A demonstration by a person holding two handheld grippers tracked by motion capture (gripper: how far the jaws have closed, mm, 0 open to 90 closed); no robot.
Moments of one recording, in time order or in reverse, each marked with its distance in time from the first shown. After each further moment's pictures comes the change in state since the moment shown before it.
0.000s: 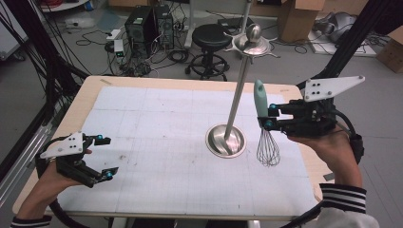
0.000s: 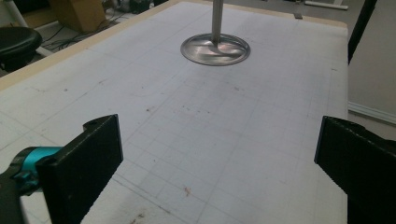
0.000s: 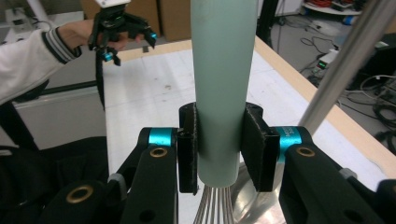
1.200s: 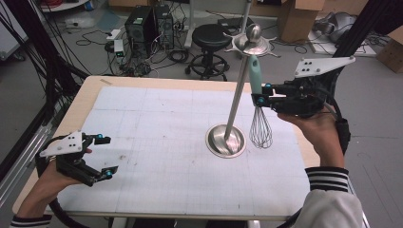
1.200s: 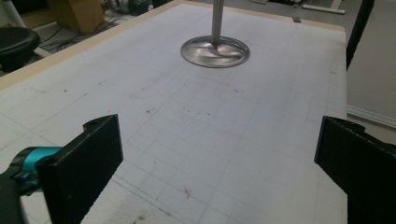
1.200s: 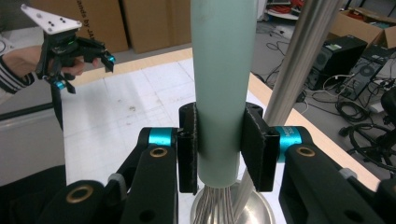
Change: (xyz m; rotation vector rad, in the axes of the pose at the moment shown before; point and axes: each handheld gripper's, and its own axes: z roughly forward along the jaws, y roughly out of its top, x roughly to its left) left arm 0.003 0.000 0.000 -0.009 -0.008 -0.009; right arm -0.023 0.023 0.017 -0.031 -0.118 0.062
